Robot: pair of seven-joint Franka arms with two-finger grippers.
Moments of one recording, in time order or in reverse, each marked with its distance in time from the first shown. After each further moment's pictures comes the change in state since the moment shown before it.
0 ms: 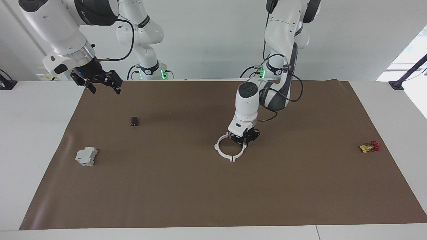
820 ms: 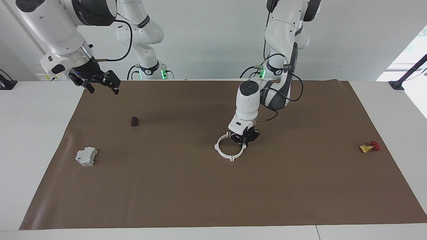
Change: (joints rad) left arm 0.000 -0.016 0.001 -0.037 0.005 0.057 0.008; right arm -0.012 0.000 0.000 -0.001 0.000 0.000 0.000
